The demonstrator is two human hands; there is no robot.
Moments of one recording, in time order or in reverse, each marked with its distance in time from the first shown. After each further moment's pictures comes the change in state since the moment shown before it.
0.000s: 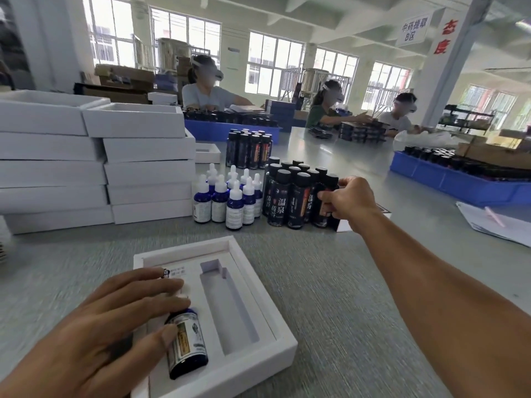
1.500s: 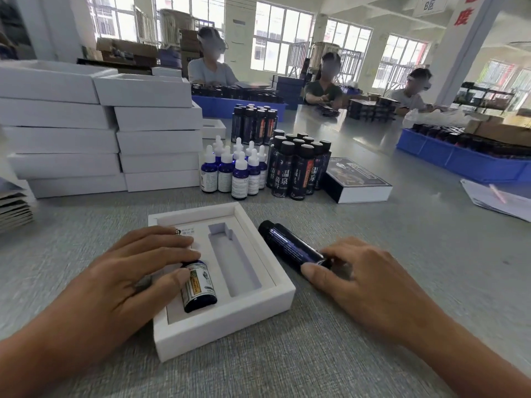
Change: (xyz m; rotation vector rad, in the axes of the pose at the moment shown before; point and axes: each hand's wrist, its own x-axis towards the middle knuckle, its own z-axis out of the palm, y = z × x) left_hand -0.004 0.012 -0.006 -0.074 -0.049 -0.062; right_hand -0.208 0.022 -0.060 -0.508 -0.410 -0.429
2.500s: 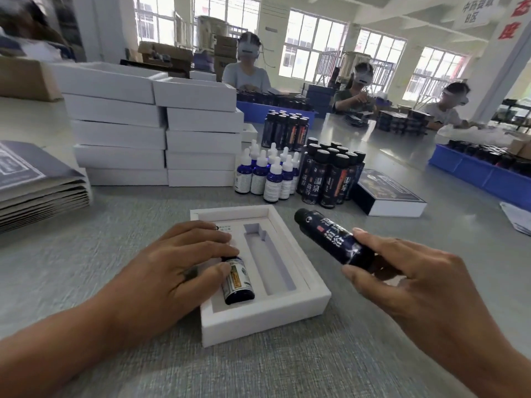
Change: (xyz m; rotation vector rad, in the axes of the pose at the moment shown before) left_hand 0.000 0.010 -0.005 0.014 -0.031 -0.076; right_hand -0.015 -0.029 -0.023 0.104 0.256 -0.214
